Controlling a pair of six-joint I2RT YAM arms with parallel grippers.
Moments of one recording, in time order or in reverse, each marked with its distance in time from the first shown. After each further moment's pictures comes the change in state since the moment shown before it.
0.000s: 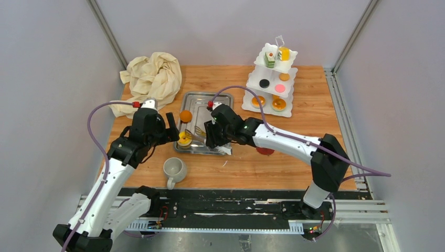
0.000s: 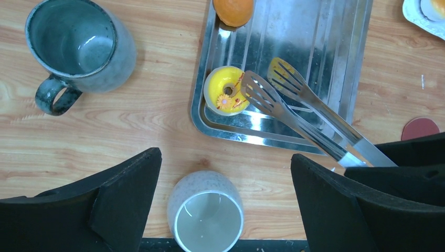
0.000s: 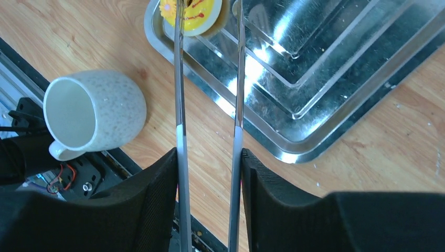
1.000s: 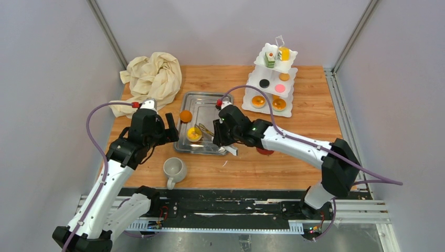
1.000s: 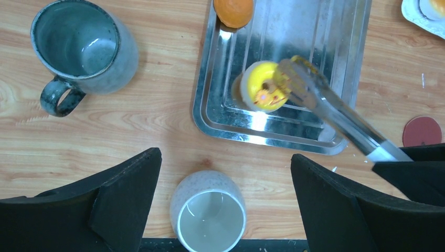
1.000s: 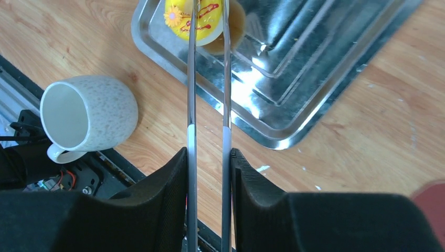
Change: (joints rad) left arm 0.001 -0.016 0.000 -0.005 -0.003 0.017; right arm -0.018 -0.046 -0.047 0.016 0.027 0.046
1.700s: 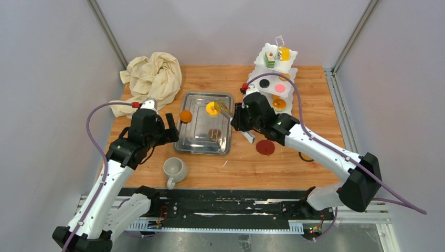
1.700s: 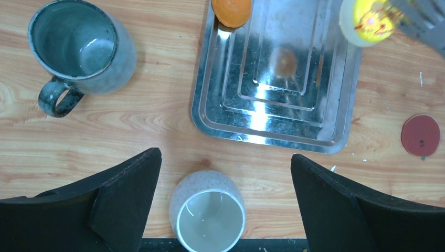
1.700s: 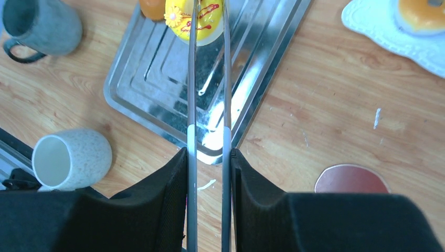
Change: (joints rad) left arm 0.001 -0.001 0.000 0.001 0.010 0.003; right arm -0.149 -0.227 -0.067 -0.031 0.120 -0.053
